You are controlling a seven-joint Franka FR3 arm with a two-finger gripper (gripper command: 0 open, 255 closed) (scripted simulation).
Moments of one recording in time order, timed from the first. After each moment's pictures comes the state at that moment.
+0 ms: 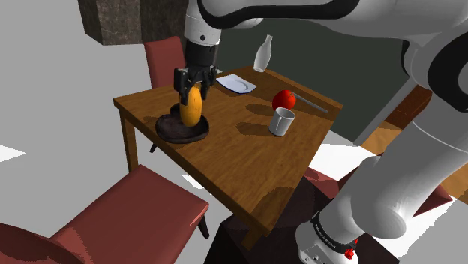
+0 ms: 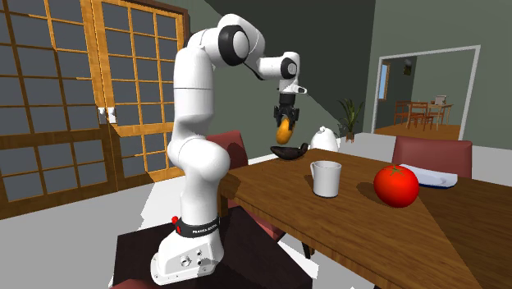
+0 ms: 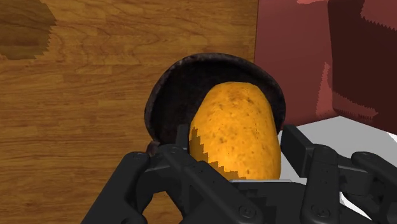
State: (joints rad) arm 0.24 0.03 0.21 -1.80 0.06 1.80 0.22
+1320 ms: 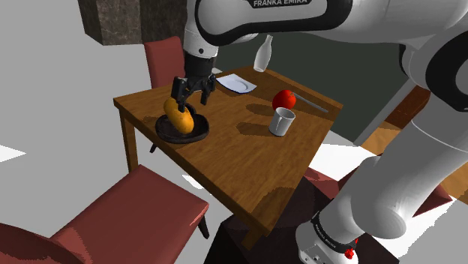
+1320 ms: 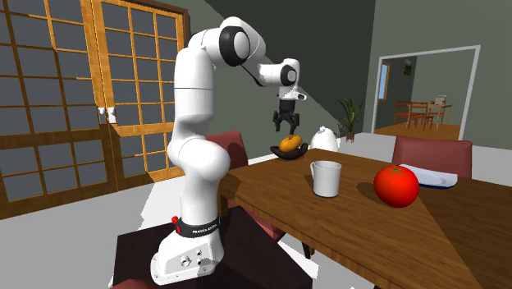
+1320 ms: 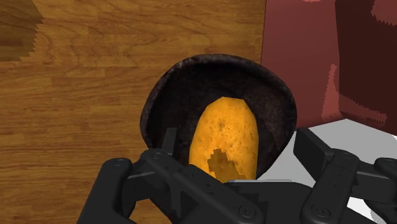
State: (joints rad) arm 0.24 0.04 0.21 -1.87 0.06 1.88 0.21
